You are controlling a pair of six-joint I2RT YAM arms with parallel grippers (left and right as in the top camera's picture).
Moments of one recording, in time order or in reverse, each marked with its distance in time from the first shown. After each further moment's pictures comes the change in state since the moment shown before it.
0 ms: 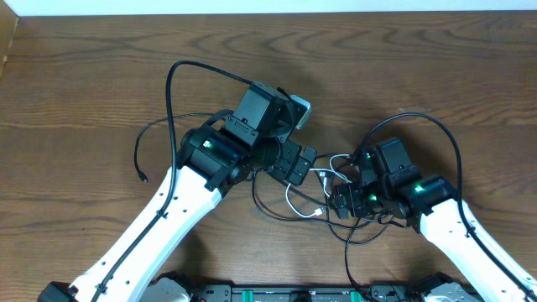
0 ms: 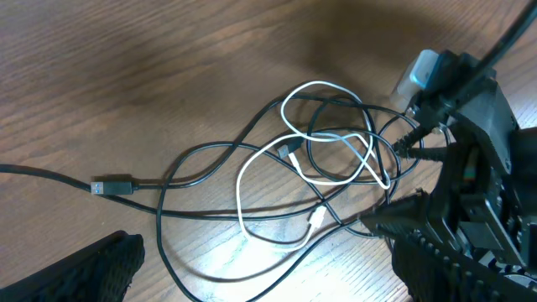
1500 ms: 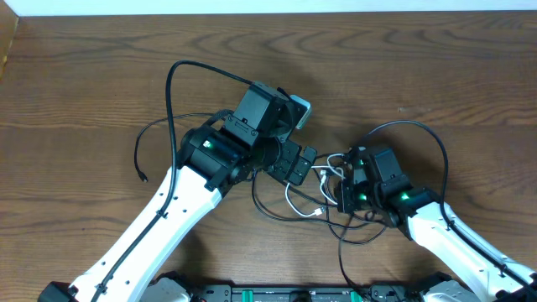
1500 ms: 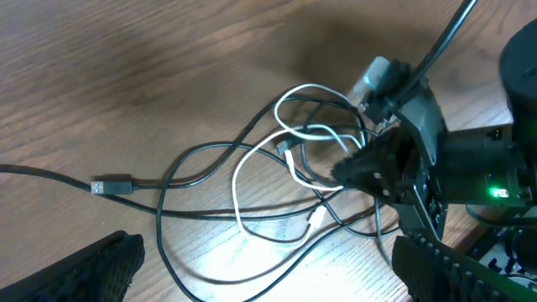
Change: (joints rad) left arm 0.000 0.000 0.000 0.000 0.000 0.000; right arm 0.016 0.077 -0.173 0.437 -0.035 0.086
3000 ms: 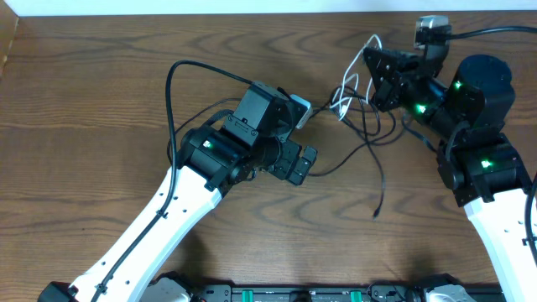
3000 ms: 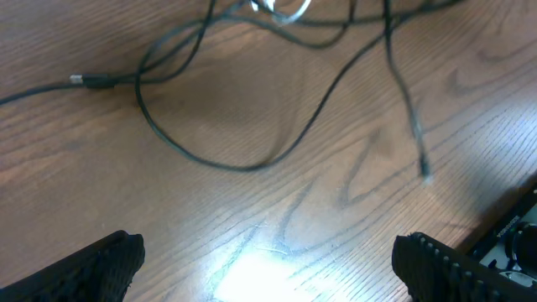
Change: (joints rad) left arm 0.000 0.000 0.000 0.005 0.000 0.000; right arm -0.233 -0.098 0.622 0.104 -0.114 0.011
